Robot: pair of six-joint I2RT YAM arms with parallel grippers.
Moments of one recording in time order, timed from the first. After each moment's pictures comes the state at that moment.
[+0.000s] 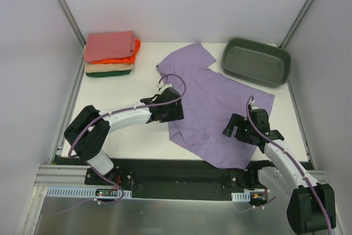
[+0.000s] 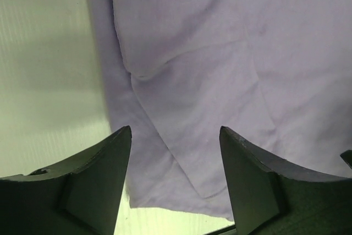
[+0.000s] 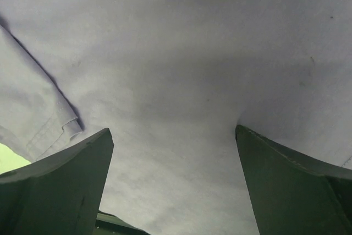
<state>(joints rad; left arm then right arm) -0.82 1.59 0.95 -0.31 -0.13 -0.88 0.19 0.84 0.37 -0.48 -0.16 0.47</state>
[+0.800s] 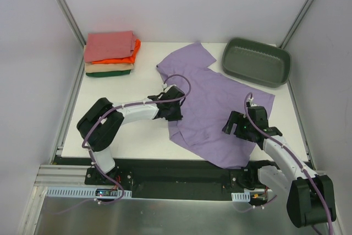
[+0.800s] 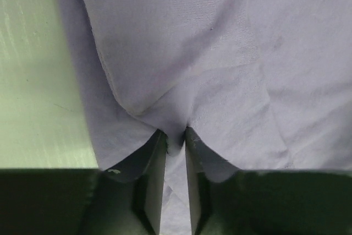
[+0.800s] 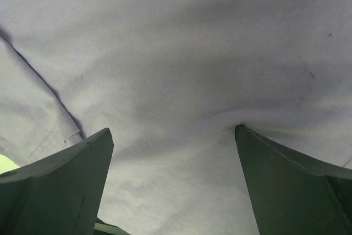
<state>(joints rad) -0.79 1.76 1.03 -0.29 -0.08 -0.87 0.19 0.93 0.39 -0.42 -0.14 0.46</state>
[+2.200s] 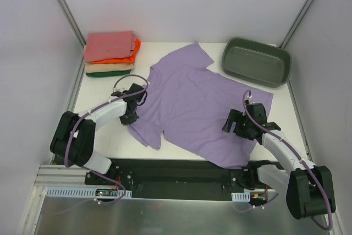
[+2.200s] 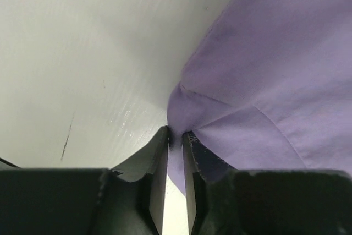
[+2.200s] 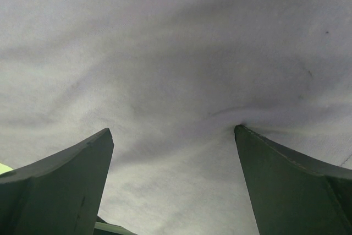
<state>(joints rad) -0.40 1.48 0.83 -0.76 -0.41 -0.83 0.20 1.02 0.44 -0.43 -0.12 0.46</state>
